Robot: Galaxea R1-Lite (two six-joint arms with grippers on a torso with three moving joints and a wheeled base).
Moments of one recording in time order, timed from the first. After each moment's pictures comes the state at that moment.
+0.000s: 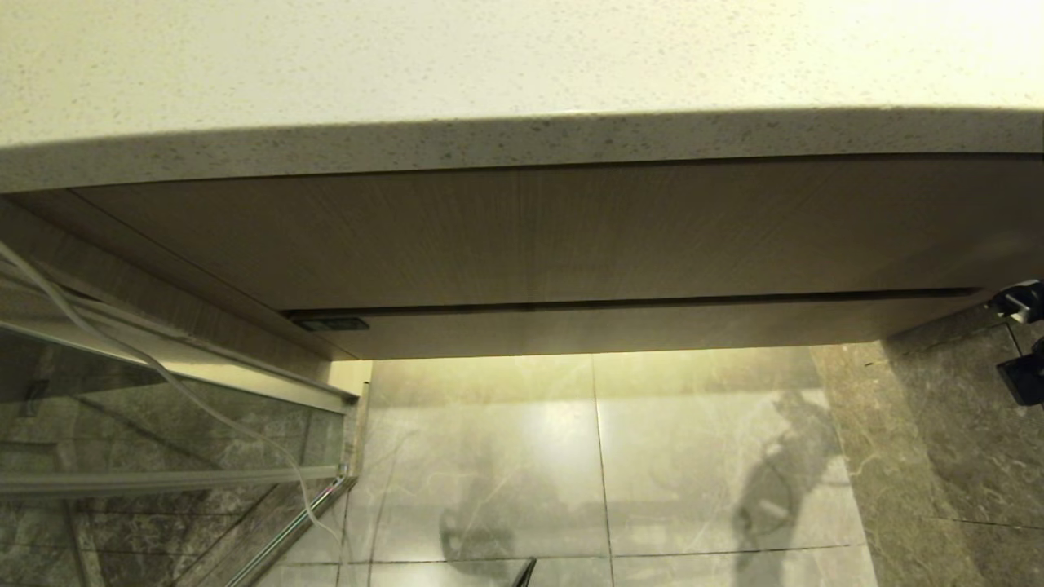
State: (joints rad) left arm 0.00 0.00 0.00 -0.23 0.00 0.00; right arm -0.60 1.94 -1.14 -0.16 0.03 -0.70
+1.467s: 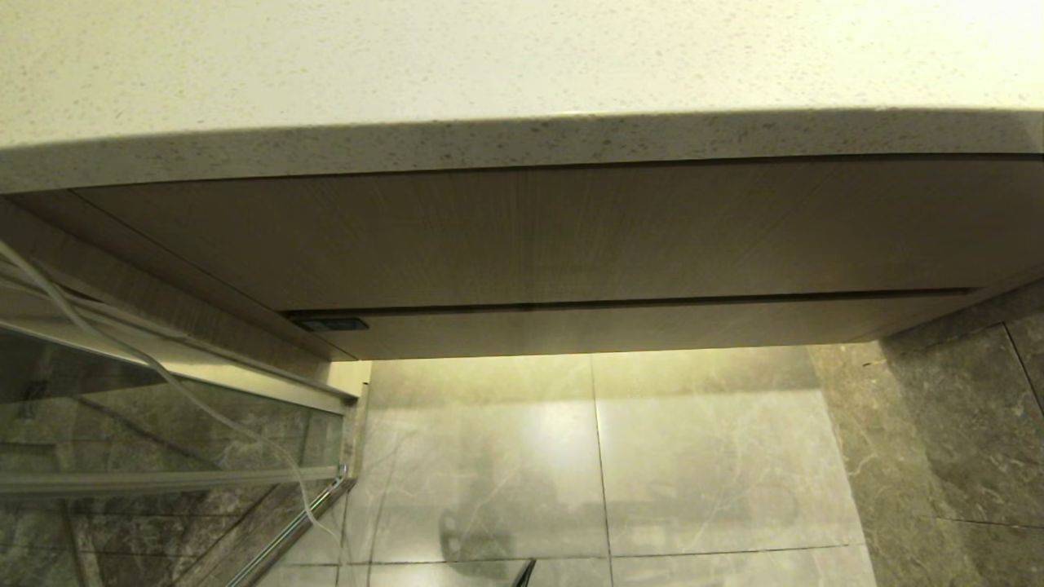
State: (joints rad) left arm 0.00 0.00 0.00 -0.23 0.00 0.00; right arm 0.02 0.30 -0.12 0.17 -0.10 -0.34
